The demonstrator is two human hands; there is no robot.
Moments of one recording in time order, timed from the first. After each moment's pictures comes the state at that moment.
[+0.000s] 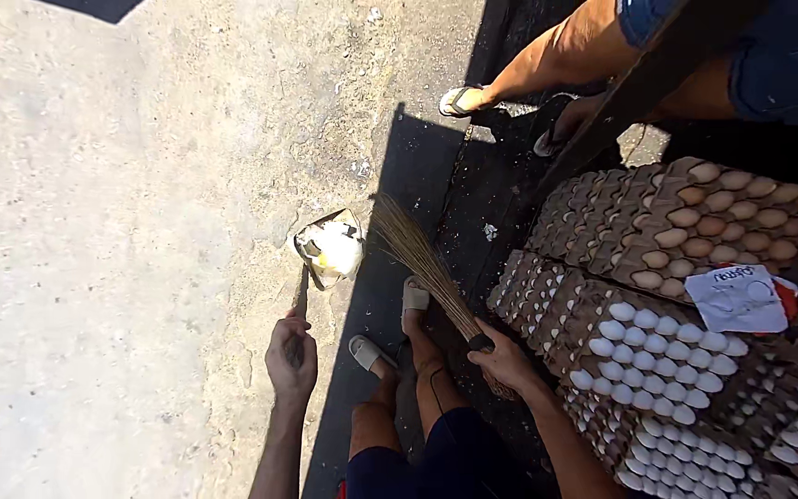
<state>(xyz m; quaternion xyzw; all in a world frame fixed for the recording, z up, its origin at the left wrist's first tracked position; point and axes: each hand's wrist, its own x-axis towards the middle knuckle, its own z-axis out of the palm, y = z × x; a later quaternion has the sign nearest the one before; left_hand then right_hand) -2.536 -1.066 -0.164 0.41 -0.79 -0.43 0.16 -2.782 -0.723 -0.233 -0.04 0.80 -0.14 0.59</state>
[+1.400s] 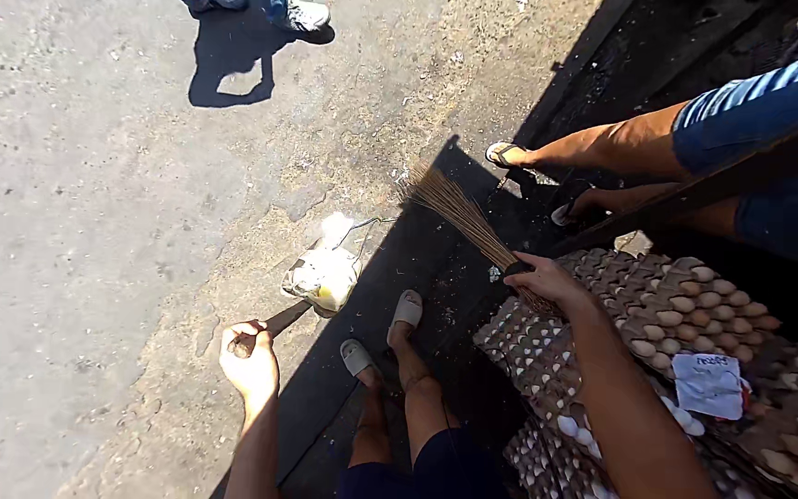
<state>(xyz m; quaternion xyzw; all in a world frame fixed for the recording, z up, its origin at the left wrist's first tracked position) -2.388 -1.080 -0.168 0.67 -0.53 -0.38 0.36 -2.916 -0.898 -0.213 -0.14 0.81 -0.10 0.55</state>
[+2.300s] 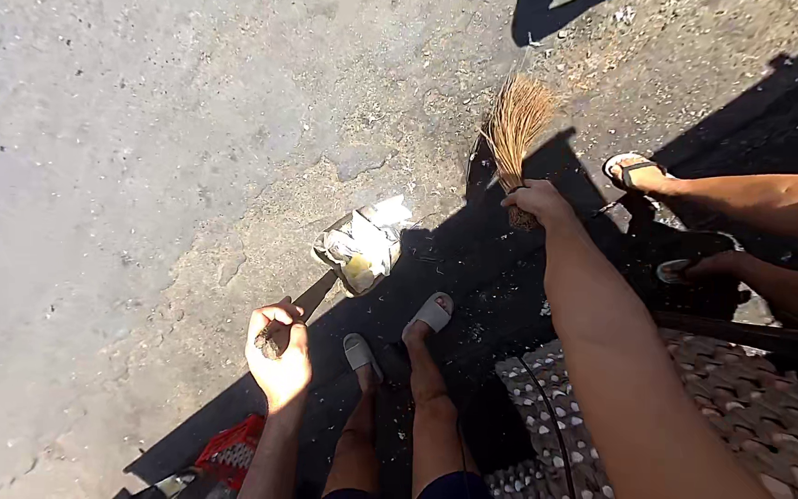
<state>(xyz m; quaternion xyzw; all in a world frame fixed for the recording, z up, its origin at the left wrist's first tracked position) -2.432 -1.084 -0.190 0.67 -0.53 -0.34 0.39 -2.913 -1.171 -0.466 -0.27 0.82 -0.04 0.51</state>
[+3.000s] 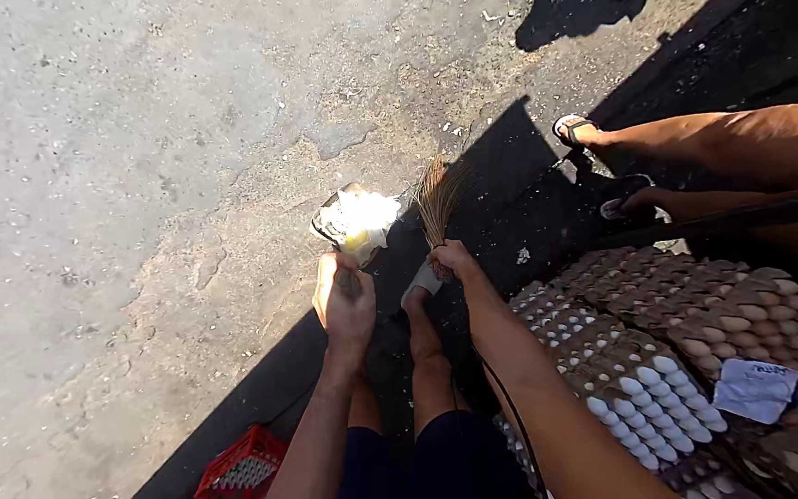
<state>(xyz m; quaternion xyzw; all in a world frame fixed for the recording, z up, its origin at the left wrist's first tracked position) -2.391 -1.057 -0.178 0.67 -0.58 -0.40 0.23 -2.639 -0.998 -0.402 -0.13 0.80 -0.03 0.58</state>
